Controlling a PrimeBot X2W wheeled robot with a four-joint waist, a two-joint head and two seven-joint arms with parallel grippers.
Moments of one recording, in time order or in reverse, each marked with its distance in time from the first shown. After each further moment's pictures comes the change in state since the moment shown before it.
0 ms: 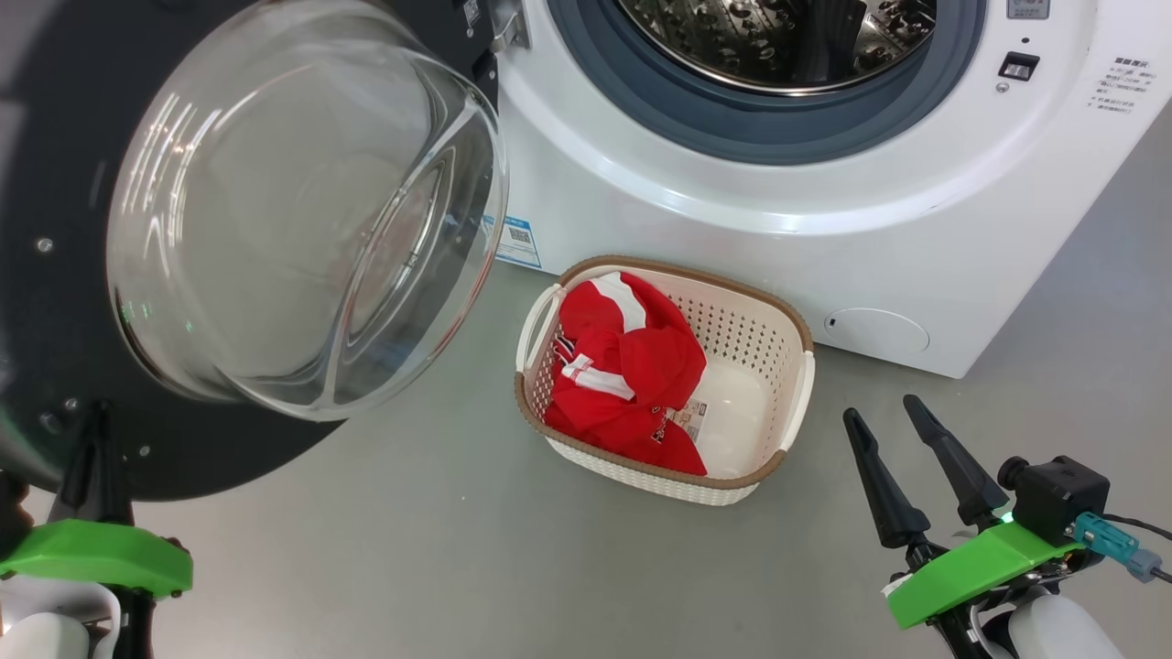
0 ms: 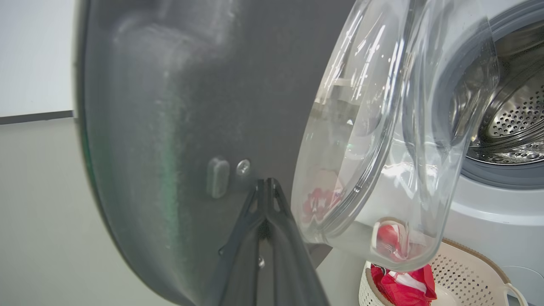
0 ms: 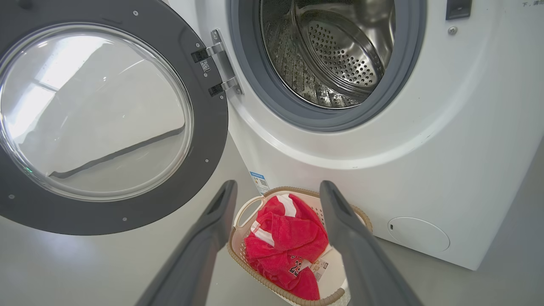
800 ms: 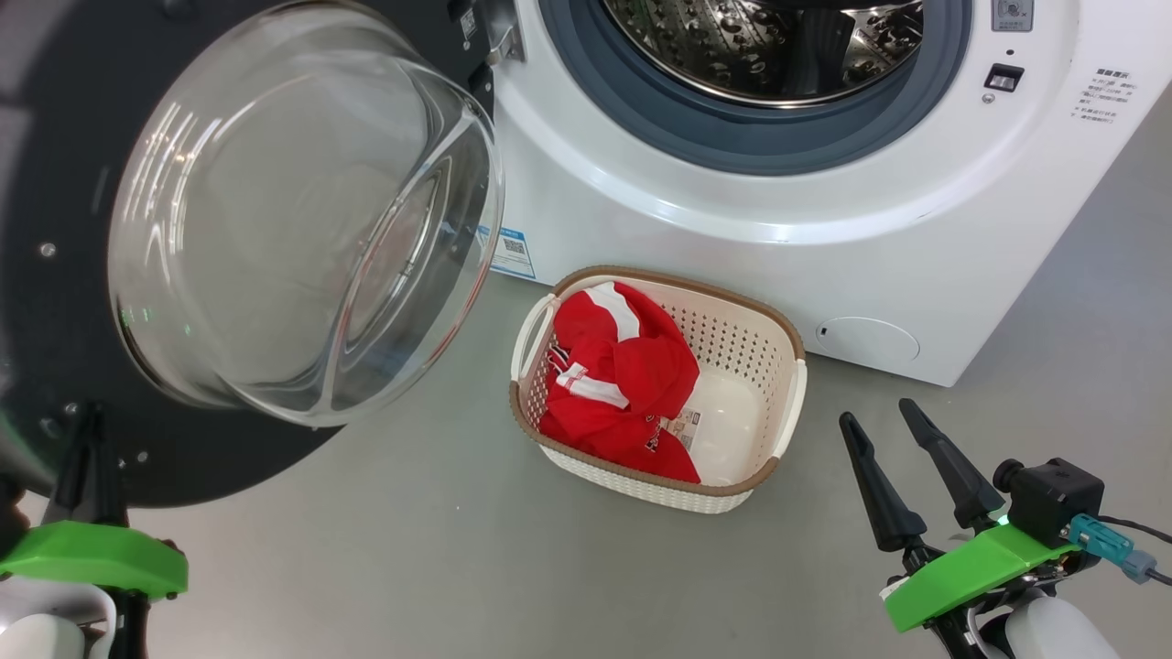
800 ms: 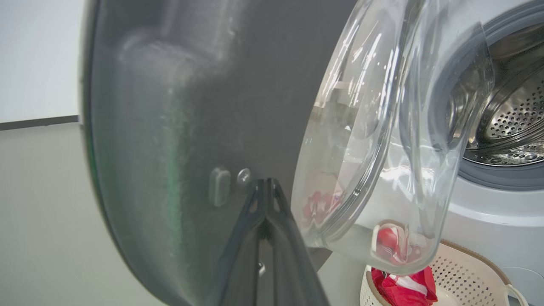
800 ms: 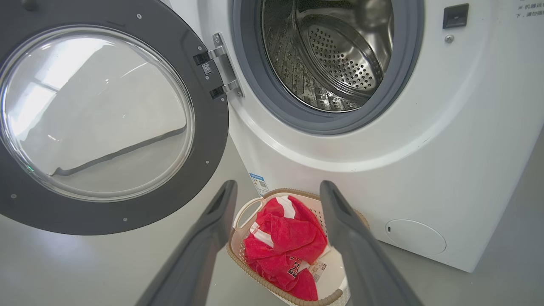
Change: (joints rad) left arm 0.000 0.013 -0.006 0.011 0.000 0.001 -0.007; right arm 0.000 -0.001 0.009 0.007 0.001 0.000 0.000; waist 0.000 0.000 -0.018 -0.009
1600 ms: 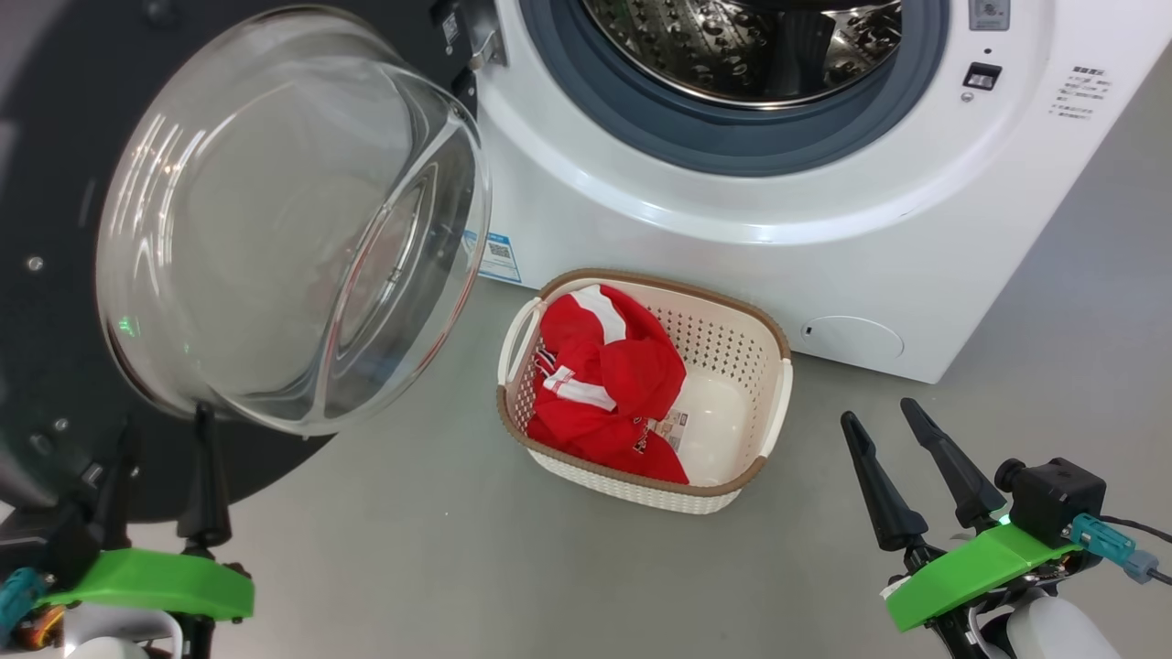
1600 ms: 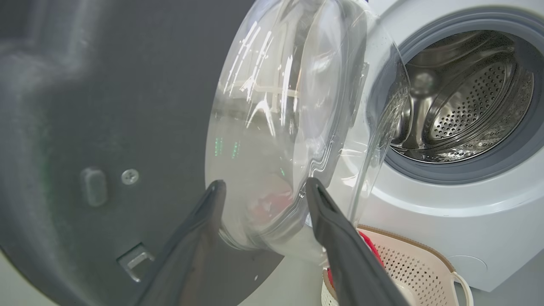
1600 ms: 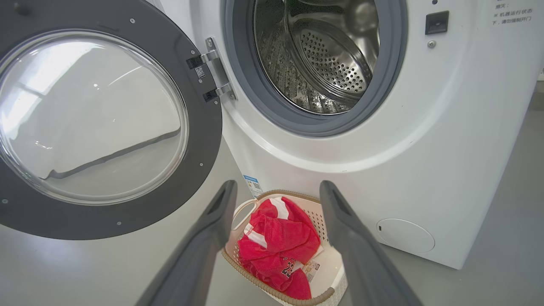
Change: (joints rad) left arm 0.099 -0.044 -0.052 -0.194 0.020 0.028 -0.001; right arm 0.000 0.000 -0.002 0.000 0.000 0.000 0.000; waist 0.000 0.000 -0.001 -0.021
